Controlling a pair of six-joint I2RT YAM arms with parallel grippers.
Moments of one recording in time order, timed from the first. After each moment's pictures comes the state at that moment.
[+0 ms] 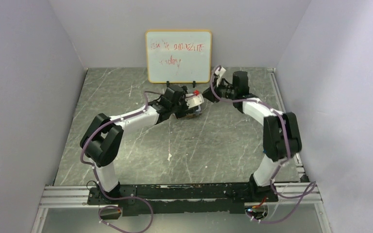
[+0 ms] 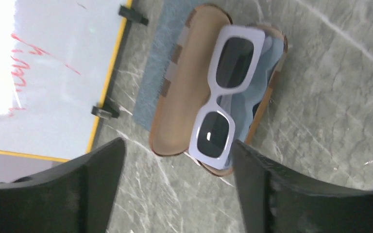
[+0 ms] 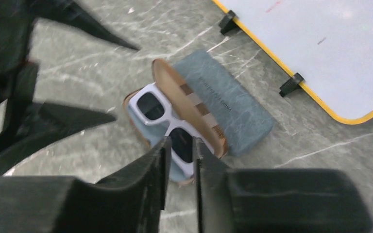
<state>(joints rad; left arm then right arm) -0.69 1.79 1.26 -0.03 -0.05 0.66 0.20 1.68 1.07 0.21 -0.83 -0.22</state>
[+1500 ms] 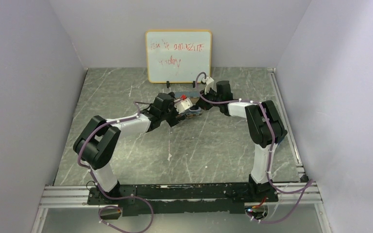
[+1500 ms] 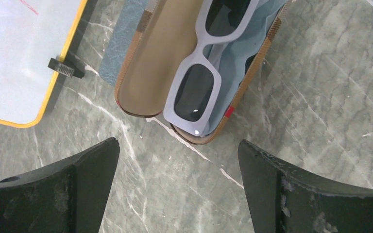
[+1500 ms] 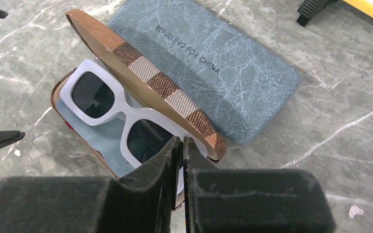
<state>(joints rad) -0.62 1.73 1.00 0.16 0.01 0.54 0.30 2.00 1.15 0.28 -0.56 -0.08</state>
